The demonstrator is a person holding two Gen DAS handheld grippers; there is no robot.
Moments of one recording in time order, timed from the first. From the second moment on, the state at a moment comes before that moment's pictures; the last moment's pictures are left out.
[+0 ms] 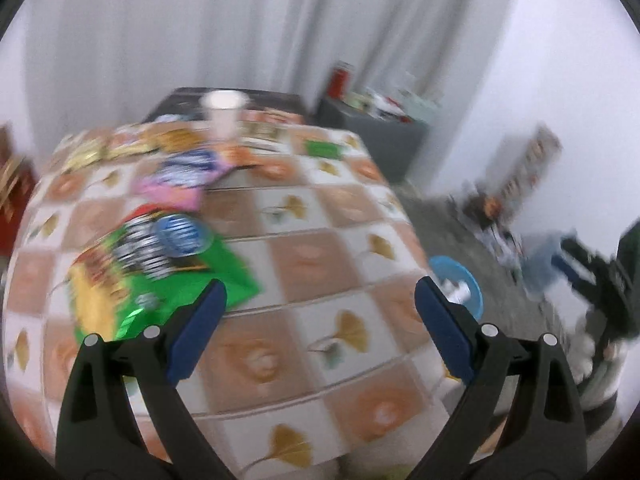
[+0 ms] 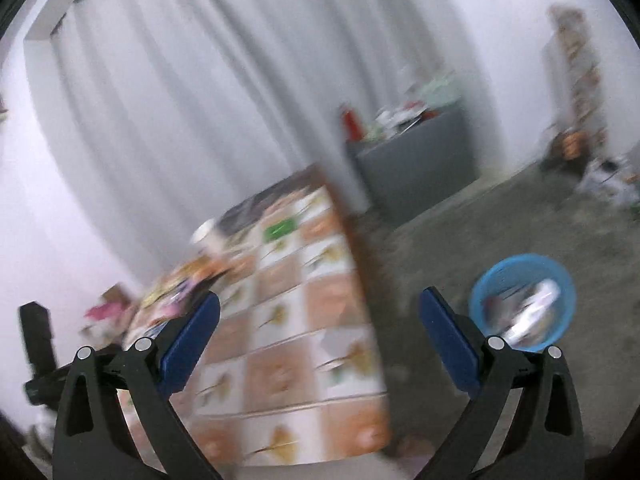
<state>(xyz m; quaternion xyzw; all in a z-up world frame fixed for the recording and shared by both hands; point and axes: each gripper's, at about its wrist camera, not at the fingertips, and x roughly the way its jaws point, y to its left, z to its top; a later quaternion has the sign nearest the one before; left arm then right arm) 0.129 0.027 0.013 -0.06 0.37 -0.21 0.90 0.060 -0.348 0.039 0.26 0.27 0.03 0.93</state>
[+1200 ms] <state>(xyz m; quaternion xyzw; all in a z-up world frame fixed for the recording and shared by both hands) 0.120 0.227 -0.045 -0.23 0.38 -0.02 0.90 0.201 -0.060 -0.063 0.44 0.47 0.19 0.74</state>
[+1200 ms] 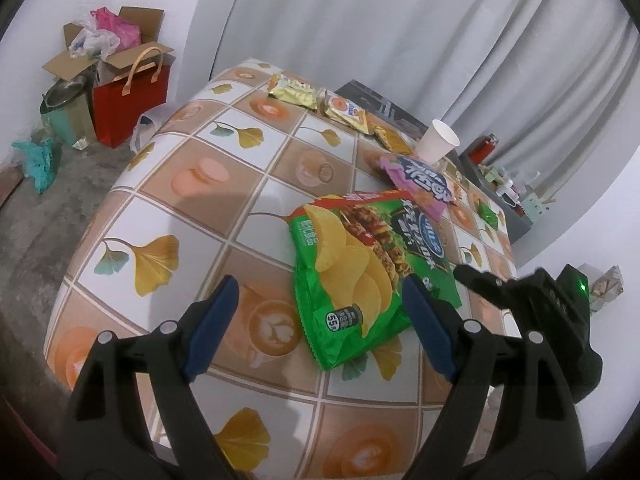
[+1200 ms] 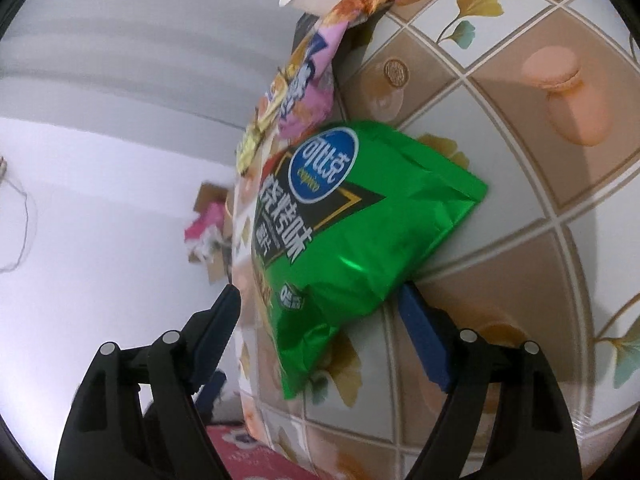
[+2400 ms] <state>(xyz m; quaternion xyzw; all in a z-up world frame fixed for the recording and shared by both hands) 0.246 0.168 -0.086 -0.02 0.49 -0.02 0.87 0.230 -0.080 -0.079 0.50 0.53 0.18 0.66</state>
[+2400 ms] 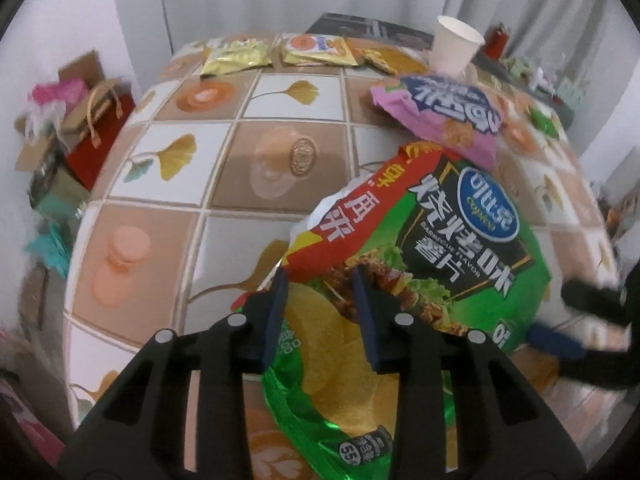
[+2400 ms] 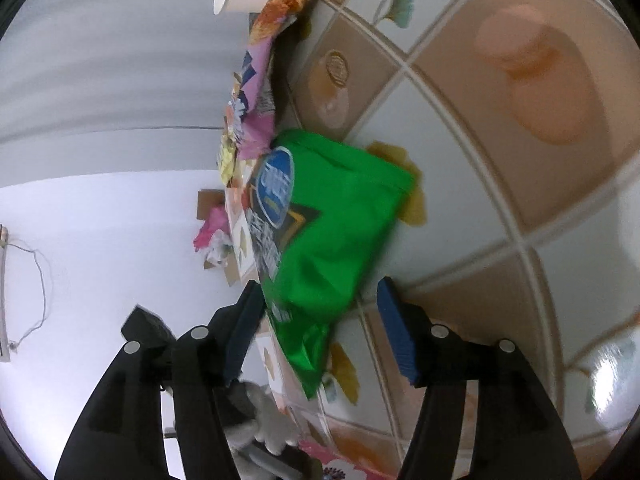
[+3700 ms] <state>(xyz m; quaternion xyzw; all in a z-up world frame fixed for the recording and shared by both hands) 0.315 -0.017 -0.041 0.20 0.41 -0.14 0.88 0.180 -0.250 -0.083 0.49 0.48 0.14 0.71</state>
